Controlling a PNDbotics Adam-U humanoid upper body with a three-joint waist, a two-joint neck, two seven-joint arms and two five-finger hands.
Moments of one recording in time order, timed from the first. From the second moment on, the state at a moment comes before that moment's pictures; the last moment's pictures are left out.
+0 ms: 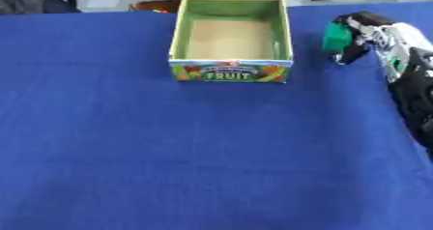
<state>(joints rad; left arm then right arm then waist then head) -0.25 0.35 0.10 -1.74 0.24 -0.18 -0.06 -0.88 -0.80 -0.03 -0.71 0.89 -0.11 0.32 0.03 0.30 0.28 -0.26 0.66</state>
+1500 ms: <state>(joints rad) -0.25 0.35 0.10 -1.74 0.24 -0.18 -0.06 -0.88 -0.80 0.00 -0.81 0.86 -0.11 0.22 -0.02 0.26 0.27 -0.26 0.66</state>
